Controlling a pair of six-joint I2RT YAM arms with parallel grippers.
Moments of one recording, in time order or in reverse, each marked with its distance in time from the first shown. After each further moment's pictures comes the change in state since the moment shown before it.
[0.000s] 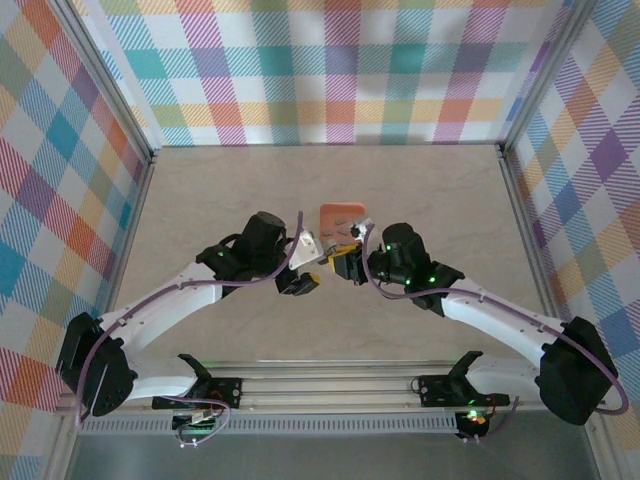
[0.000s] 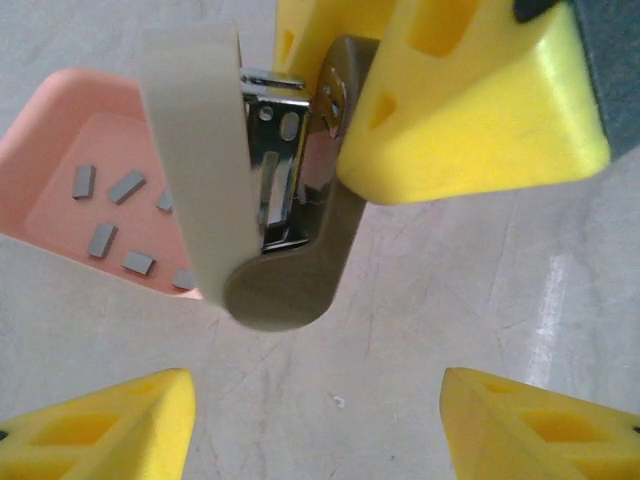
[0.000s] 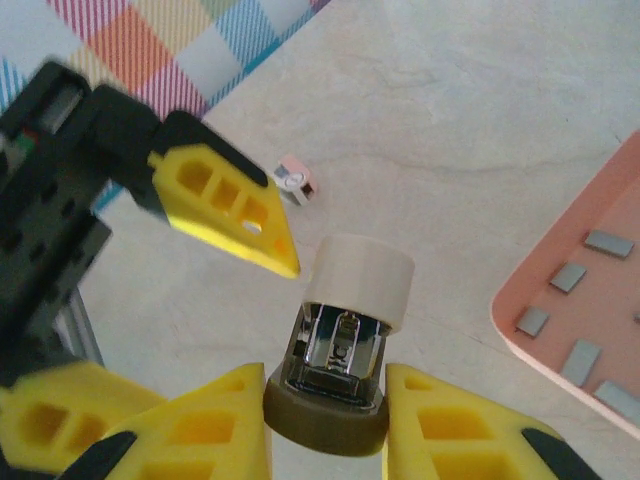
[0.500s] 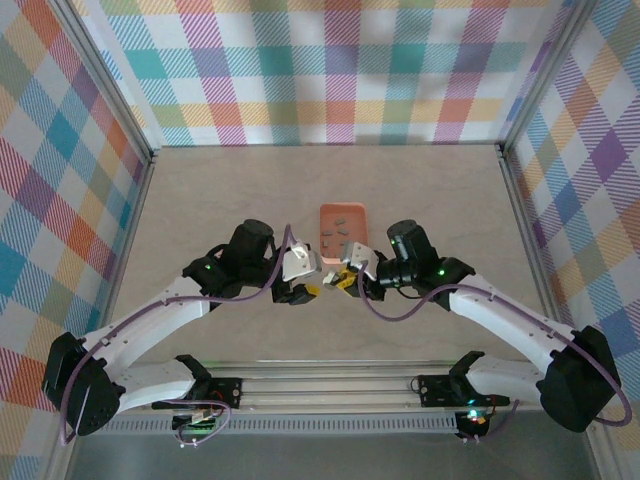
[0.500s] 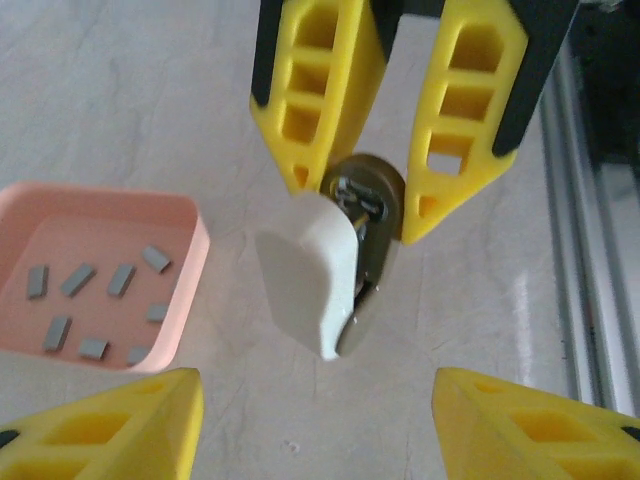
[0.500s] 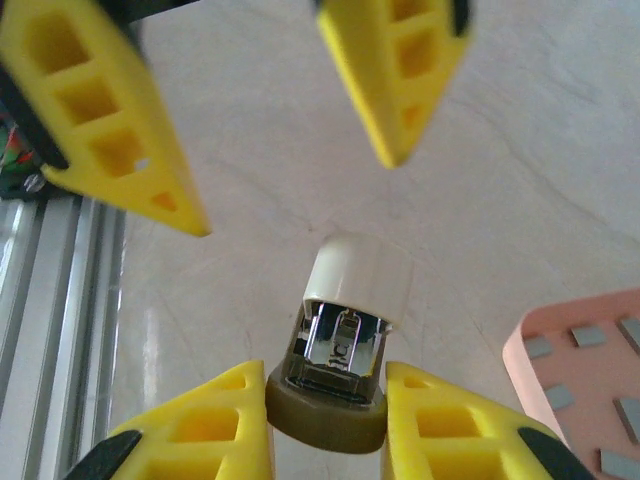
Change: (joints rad) left arm 0.000 -0.109 -0.081 0.072 0.186 0.105; right arm -0.049 -0.030 0.066 -0.344 -0.268 -0.747
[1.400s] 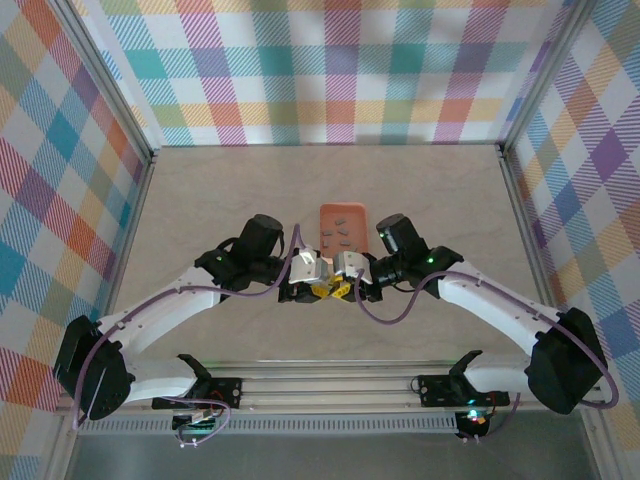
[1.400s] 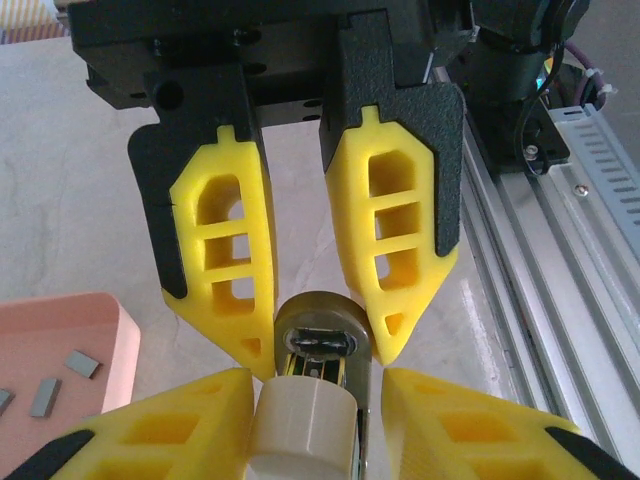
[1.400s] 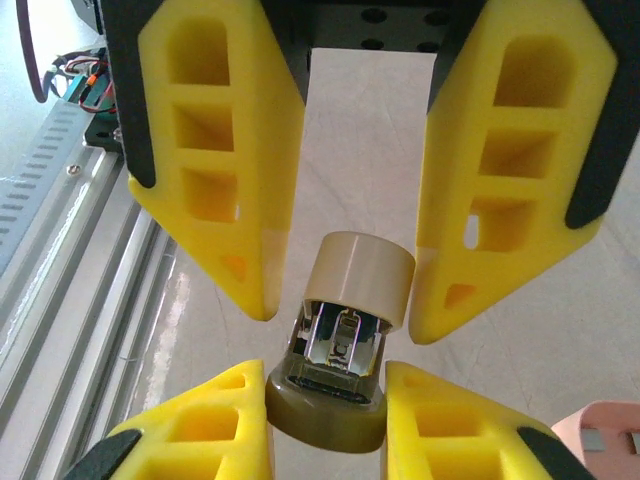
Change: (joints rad) left arm 0.000 0.096 0.042 0.007 0.211 0.153; right arm 0.006 0.113 0.087 -0.104 -0.149 -0.248
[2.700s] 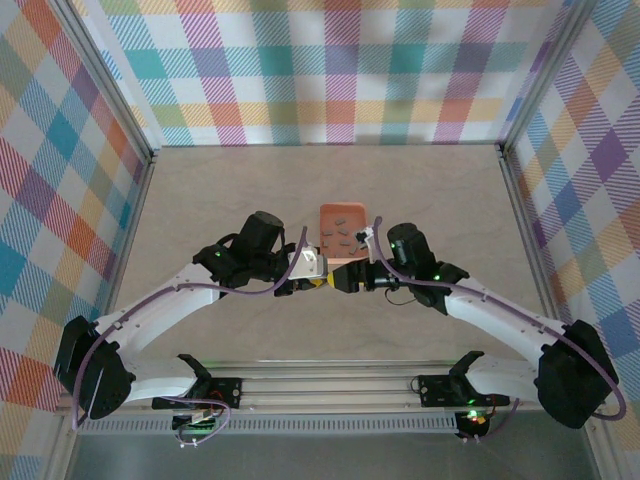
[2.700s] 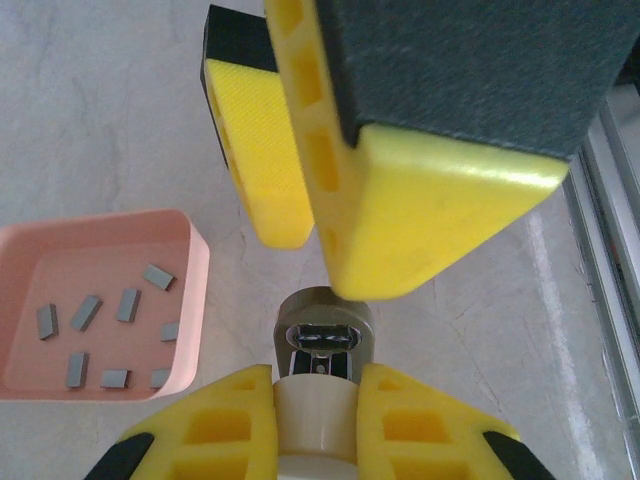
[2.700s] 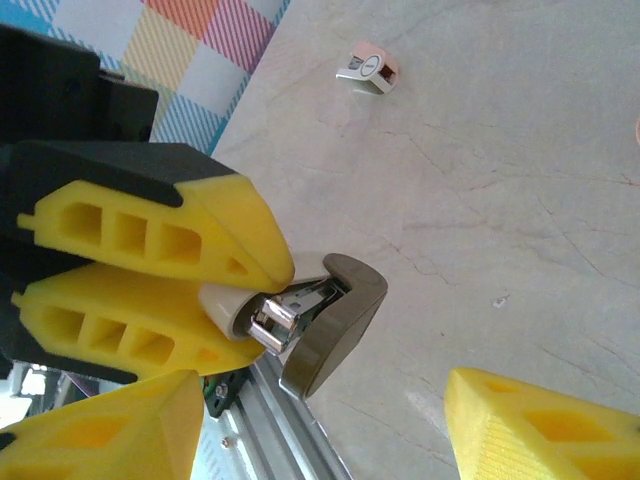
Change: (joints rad) left arm -0.001 0.005 0.058 -0.108 -0.214 0.062; right arm 0.000 -0.081 -0.171 0.359 0.145 1.326
